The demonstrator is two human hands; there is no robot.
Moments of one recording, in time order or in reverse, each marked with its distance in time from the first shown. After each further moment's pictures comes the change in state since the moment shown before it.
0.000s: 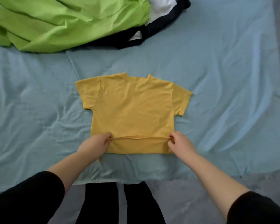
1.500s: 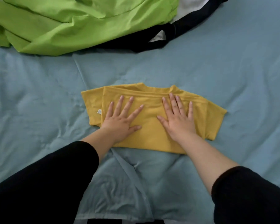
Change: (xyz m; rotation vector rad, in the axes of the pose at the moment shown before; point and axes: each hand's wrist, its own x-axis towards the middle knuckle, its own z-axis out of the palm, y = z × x) left_hand 0.149 0.002 -0.034 0.453 0.138 0.167; right_hand 0.166 -0.075 0.013 -0.486 0.179 -0.159
